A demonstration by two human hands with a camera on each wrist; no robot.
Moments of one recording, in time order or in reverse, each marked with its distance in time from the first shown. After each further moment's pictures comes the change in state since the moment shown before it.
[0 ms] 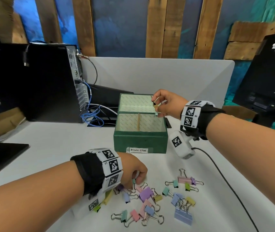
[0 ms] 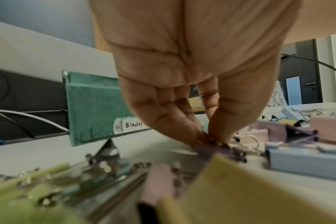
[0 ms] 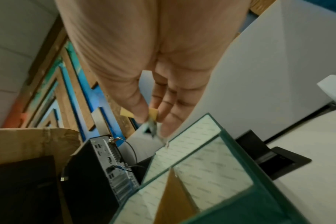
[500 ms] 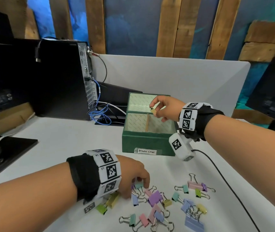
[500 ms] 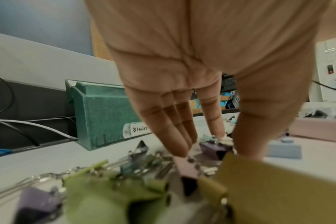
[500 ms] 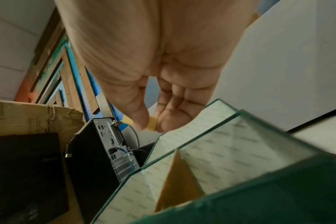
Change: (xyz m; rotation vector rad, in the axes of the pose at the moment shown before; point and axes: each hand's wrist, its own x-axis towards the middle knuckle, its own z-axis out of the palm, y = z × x) left_hand -0.017 -0.010 0.002 0.043 -0.074 0.053; right_hand 0.023 -0.007 0.027 -0.223 -0.083 0.063
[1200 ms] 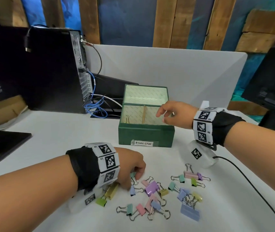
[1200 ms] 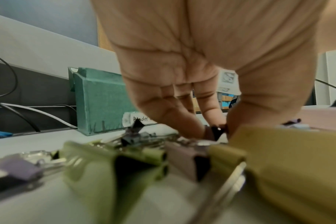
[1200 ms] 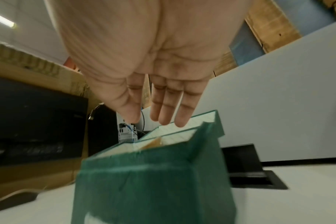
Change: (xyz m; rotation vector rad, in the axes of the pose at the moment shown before) left_hand 0.011 -0.006 0.010 -0.028 0.093 0.007; right_hand -0.045 0.024 -0.003 -0.386 -0.047 -0.118
